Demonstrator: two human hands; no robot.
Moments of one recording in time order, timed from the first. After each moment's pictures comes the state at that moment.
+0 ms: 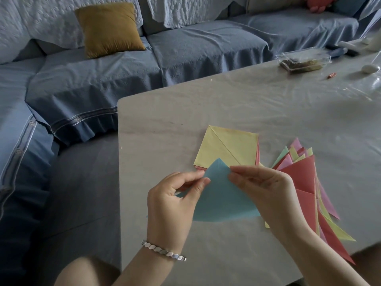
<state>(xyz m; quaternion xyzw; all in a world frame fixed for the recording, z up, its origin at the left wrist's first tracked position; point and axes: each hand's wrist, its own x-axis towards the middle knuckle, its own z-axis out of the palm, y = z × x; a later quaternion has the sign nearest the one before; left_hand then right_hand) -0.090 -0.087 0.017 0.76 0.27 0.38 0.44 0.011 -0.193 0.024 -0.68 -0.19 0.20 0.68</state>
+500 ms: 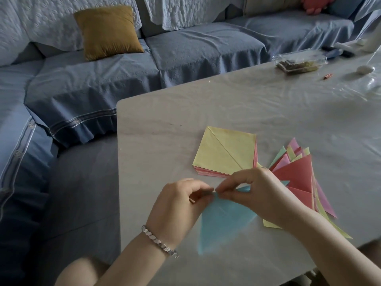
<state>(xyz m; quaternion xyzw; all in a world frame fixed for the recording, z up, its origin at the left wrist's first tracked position) -0.092 -0.077 0.014 0.87 0.22 0.16 0.41 0.034 -0.198 0.024 -0.77 -0.46 0.22 0.38</state>
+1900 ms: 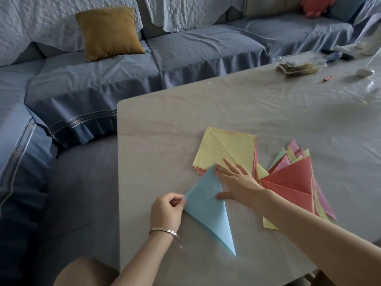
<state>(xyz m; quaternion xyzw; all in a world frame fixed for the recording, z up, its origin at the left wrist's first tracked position) -0.089 -0.045 -0.096 0.76 0.47 0.16 0.41 0.094 -0.153 -0.092 -0.82 -0.55 0.19 0.00</state>
